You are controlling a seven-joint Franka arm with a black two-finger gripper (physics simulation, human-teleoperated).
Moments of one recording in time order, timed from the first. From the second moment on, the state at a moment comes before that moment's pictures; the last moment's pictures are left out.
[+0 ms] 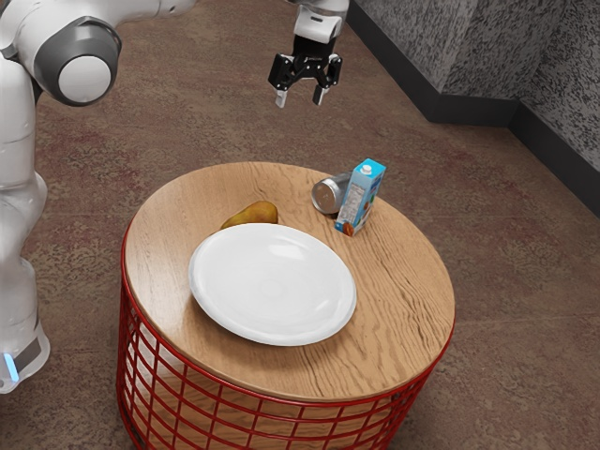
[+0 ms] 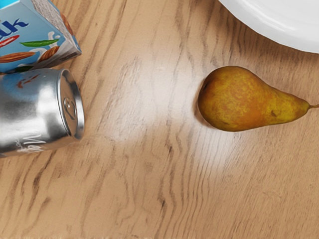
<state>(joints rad) -0.30 0.10 0.67 -1.42 -0.07 1.47 1.63</state>
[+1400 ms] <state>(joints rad) -0.30 -0.03 0.75 -1.69 -0.21 1.45 0.80</state>
